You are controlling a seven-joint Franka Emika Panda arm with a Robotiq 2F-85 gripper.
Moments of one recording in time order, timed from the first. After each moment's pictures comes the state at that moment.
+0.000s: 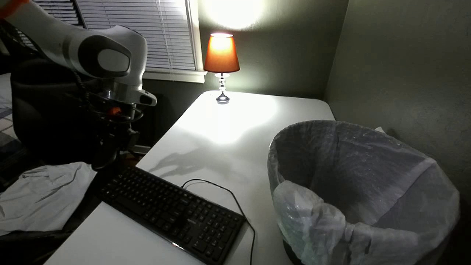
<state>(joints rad) 0.07 0.24 0.06 -2.21 0.17 2.07 -0.03</state>
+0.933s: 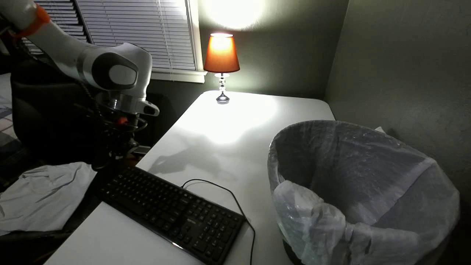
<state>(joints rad) 0.07 0.36 0.08 -2.14 0.16 2.07 -0.04</state>
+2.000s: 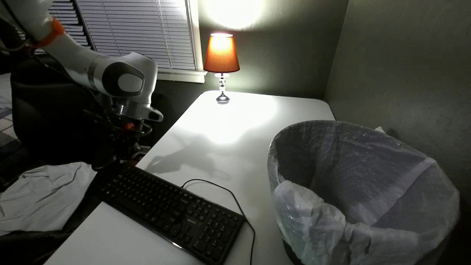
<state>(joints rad) 0.07 0.45 0.08 -2.08 0.16 2.07 -0.04</state>
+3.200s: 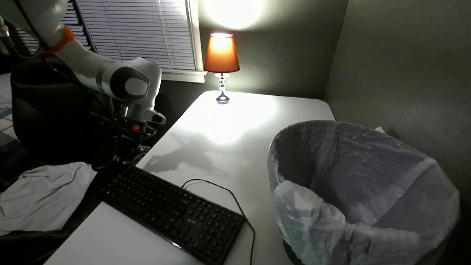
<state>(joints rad) 0.07 0.52 0.08 -2.01 0.16 2.04 -0.07</state>
